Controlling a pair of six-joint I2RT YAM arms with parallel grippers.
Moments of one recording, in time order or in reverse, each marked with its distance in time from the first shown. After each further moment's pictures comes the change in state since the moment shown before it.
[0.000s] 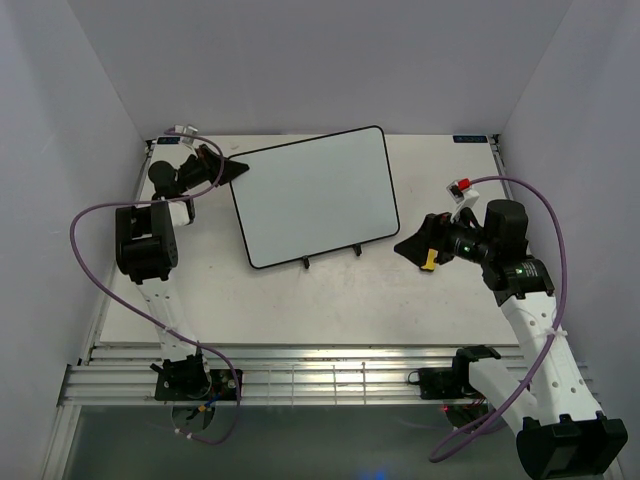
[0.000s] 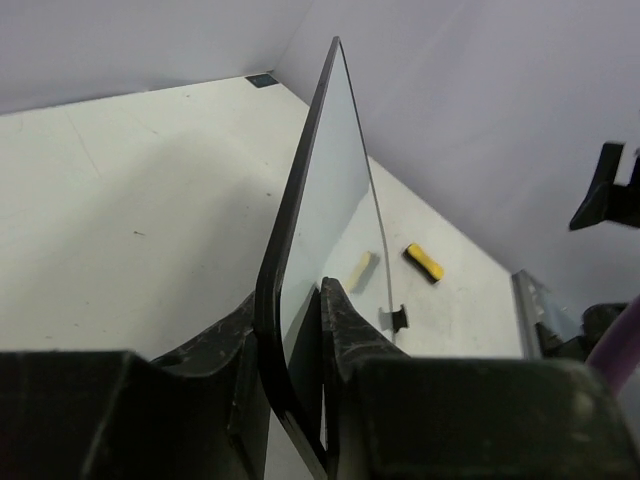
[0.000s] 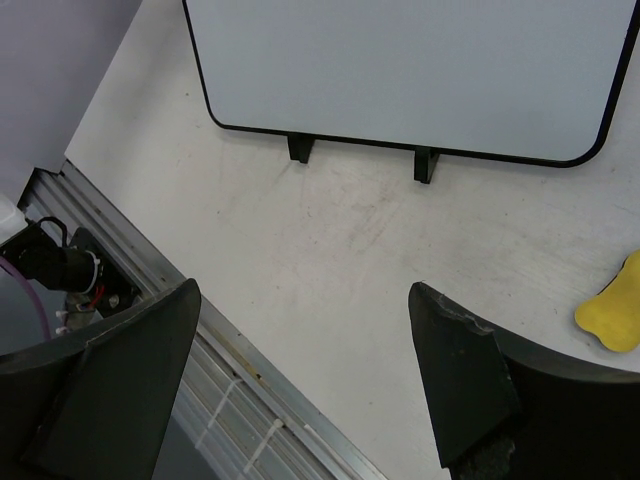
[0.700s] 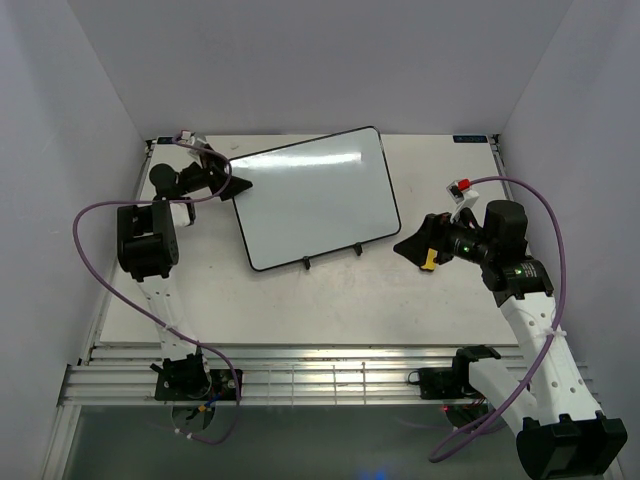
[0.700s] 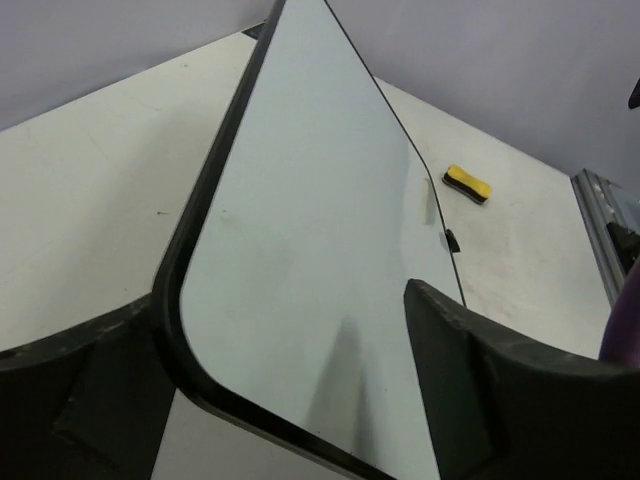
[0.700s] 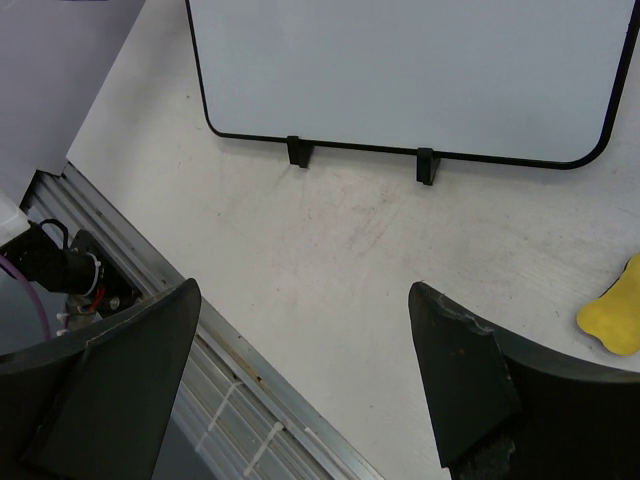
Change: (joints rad) left arm 0.002 0.031 0.010 0.049 0.127 0.226; right arm 0.000 -0.003 -0.012 0.020 -0.002 0.010
